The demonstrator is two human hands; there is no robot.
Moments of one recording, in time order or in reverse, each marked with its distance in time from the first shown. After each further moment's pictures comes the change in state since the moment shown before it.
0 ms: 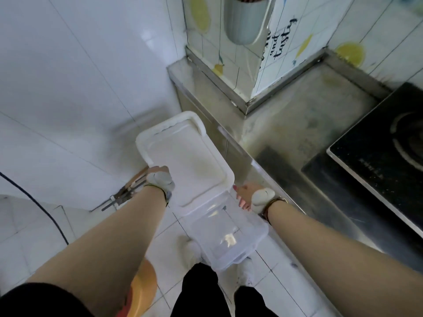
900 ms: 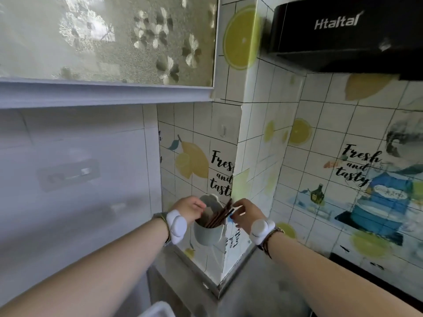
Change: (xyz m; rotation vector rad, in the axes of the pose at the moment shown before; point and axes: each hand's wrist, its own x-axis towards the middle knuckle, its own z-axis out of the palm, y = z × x) left_hand -0.142 0.326 -0.217 -0.069 -0.031 1.021; right_hand -0.140 -0.245 -0.289 0.202 0.751 -0.459
